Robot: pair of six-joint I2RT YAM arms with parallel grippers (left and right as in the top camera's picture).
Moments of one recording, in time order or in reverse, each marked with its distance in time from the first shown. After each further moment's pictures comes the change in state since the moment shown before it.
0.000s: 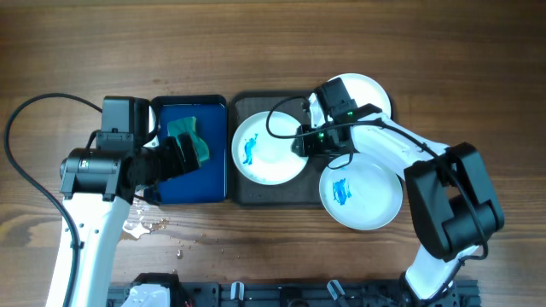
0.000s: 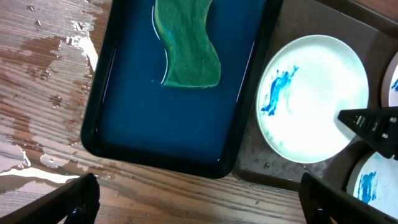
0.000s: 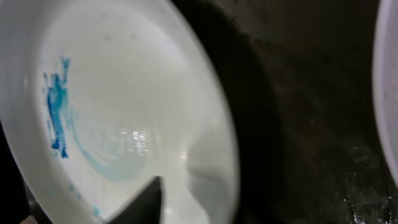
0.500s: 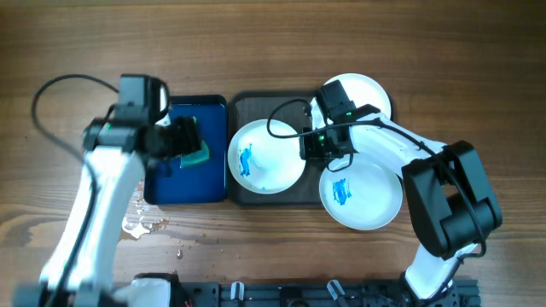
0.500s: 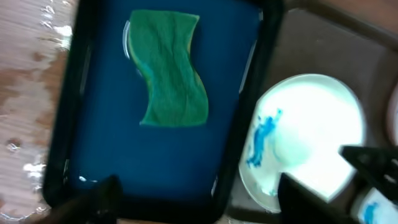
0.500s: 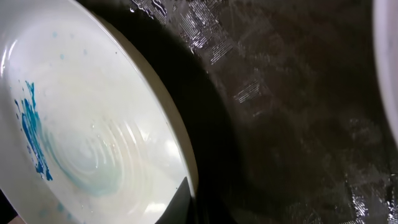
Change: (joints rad) left arm 0.000 0.234 0.000 0.193 0.034 0.006; right arm 0.001 0.013 -0.001 -0.048 0.011 0.018
